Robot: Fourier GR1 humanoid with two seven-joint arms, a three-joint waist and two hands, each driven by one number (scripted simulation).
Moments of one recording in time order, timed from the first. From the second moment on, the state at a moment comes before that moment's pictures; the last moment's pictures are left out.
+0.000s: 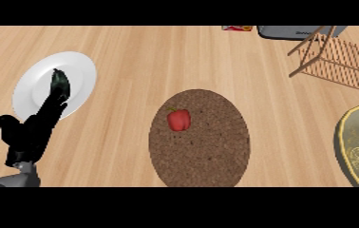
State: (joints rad) left arm -0.04 0.25 0.20 -1.42 0.01 -0.12 0.11; right arm -0.92 -1.09 -0.37 -0.42 0.42 0.18 -0.21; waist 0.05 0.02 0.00
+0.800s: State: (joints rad) left arm -0.04 0.24 0.20 -1.43 0.01 -0.12 0.12; right arm -1.01 -1.11 -0.43 -0.21 0.41 0.20 -0.32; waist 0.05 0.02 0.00
